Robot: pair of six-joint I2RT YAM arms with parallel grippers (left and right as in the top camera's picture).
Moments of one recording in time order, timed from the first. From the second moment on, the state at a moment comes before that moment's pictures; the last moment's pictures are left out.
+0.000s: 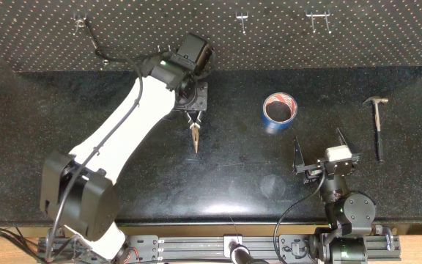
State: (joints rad) left arm -0.48 1.84 1.53 -1.04 -0.02 -0.44; right arm -0.04 0.01 0.01 -0.05 -0.21 -0.13
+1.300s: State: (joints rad) left arm -0.54 1.84 1.35 -0.93 0.01 -0.69; right arm -0.04 0.01 0.01 -0.05 -0.21 -0.13
